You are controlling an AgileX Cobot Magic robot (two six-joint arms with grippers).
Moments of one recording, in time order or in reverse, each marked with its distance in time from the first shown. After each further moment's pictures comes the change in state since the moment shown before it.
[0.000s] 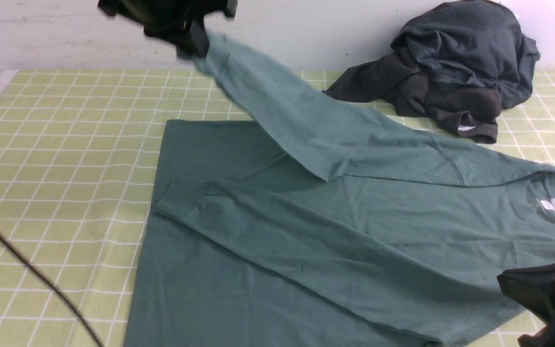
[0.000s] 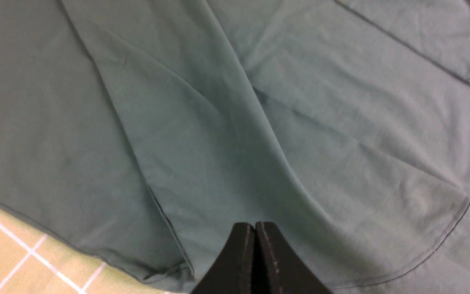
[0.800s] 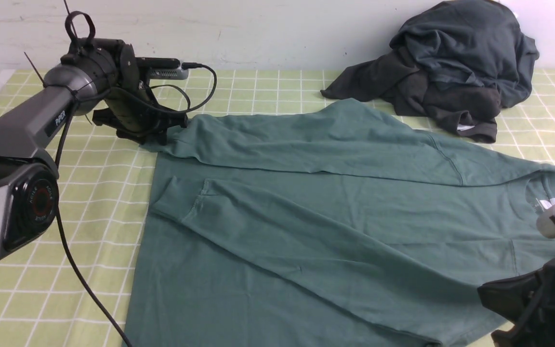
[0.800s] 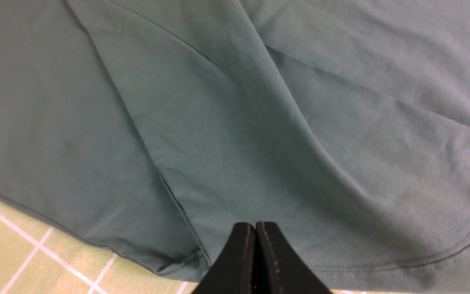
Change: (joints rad) right arm 0.000 0.145 0.000 0.080 -0.021 0.000; left arm 0.201 0.620 -0.296 0.164 -0.303 -0.042
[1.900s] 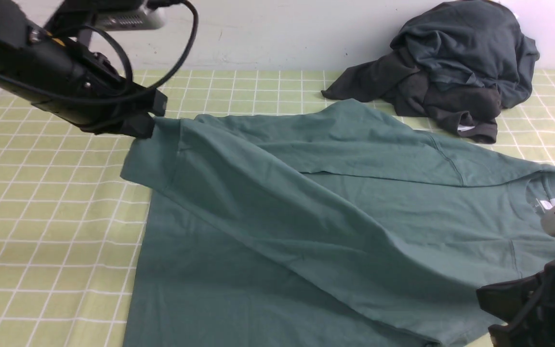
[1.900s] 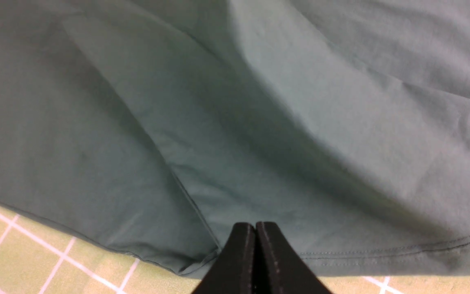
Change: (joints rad) right arm 0.000 0.000 0.000 0.017 0.013 0.087; left arm -0.048 -0.902 0.910 -0.363 -0.082 0.320
